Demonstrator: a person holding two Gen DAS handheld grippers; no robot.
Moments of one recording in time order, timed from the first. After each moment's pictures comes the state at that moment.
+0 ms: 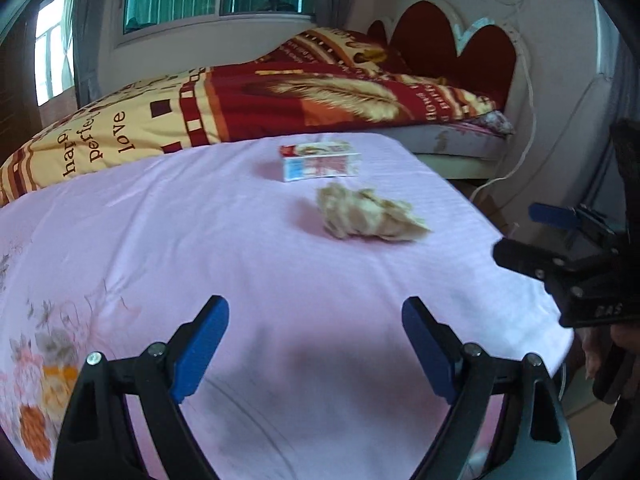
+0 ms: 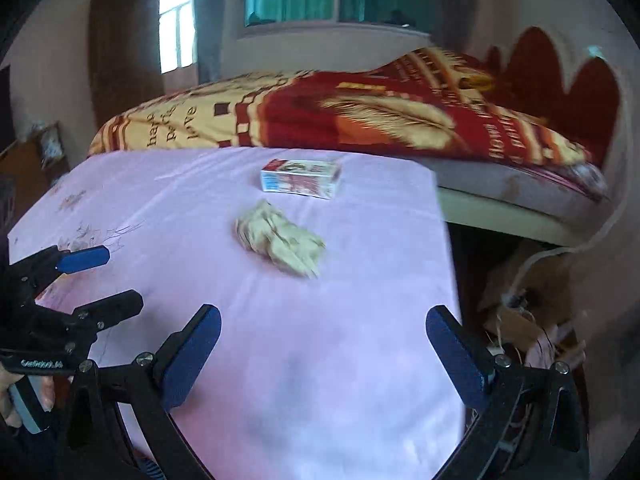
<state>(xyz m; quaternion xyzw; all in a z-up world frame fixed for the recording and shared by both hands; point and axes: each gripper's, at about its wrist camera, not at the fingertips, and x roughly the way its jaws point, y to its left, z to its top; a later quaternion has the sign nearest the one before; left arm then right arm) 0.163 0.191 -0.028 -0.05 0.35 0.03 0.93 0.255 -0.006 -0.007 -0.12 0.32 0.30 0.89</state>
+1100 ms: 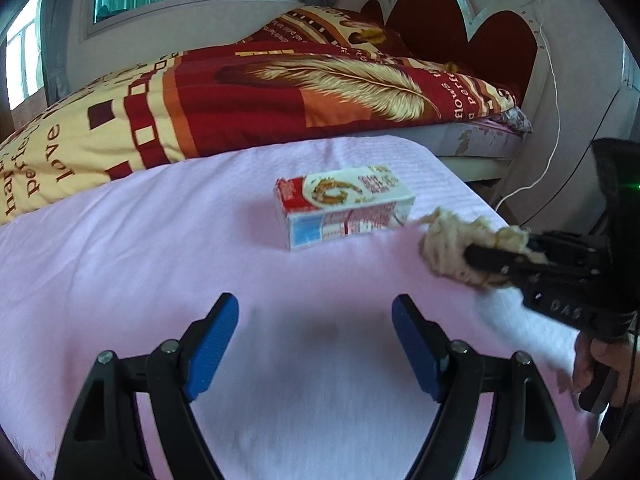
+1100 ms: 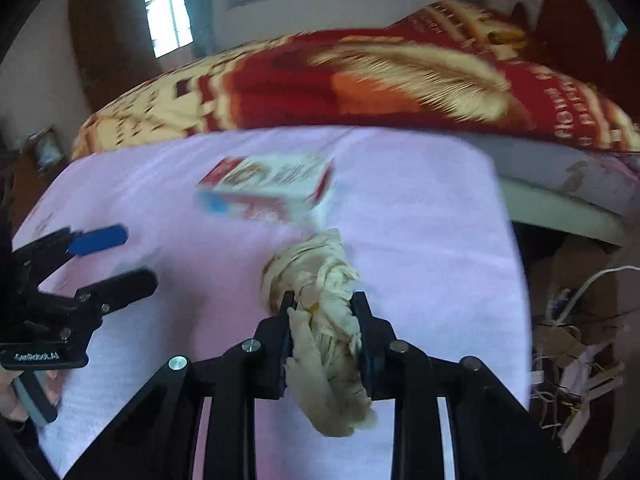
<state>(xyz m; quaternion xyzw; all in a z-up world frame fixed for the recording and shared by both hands) 0.305 0.225 -0.041 -0.05 0.38 -0.01 0.92 0.404 0.040 -0.043 -0.08 0.38 0.29 0.87</state>
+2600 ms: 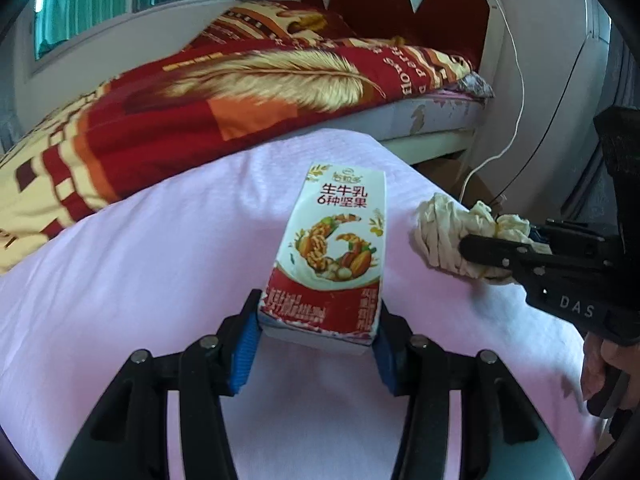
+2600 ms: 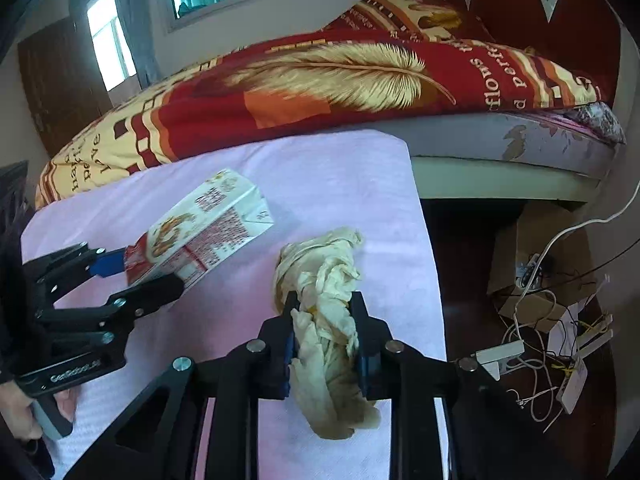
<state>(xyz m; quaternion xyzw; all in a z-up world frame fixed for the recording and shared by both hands) 0.335 0.169 -0.038 0.01 0.39 -0.08 0.92 0.412 -0.006 -0.039 -0.04 0.39 0.23 0.89</state>
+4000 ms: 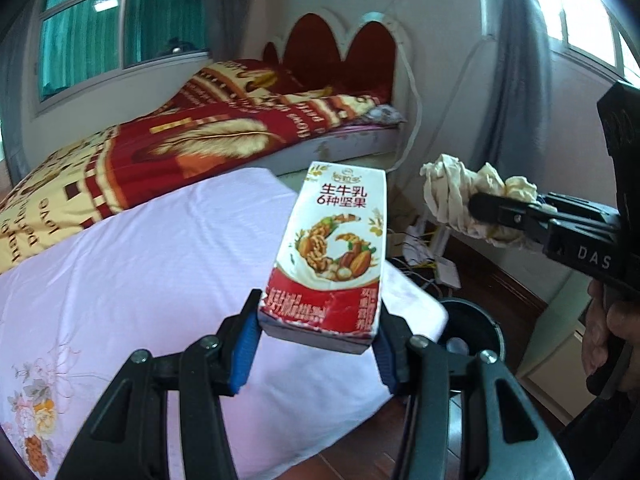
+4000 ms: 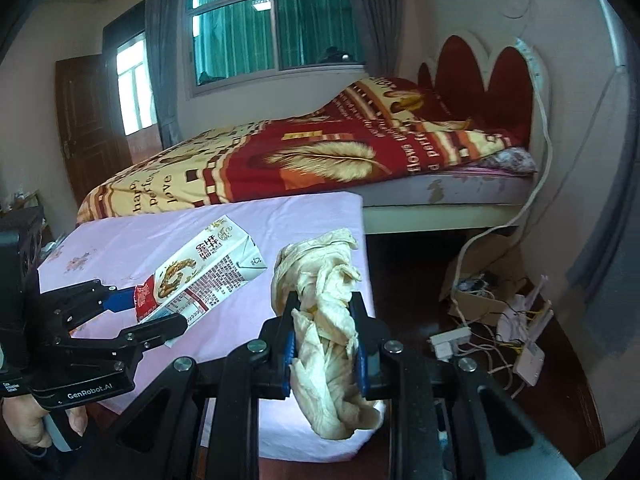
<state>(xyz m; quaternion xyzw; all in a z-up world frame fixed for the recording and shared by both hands) 0.108 0.059 0.027 0.03 0.31 -0.13 0.94 0.131 -0.151 0.058 -0.02 0.27 0.20 0.94</state>
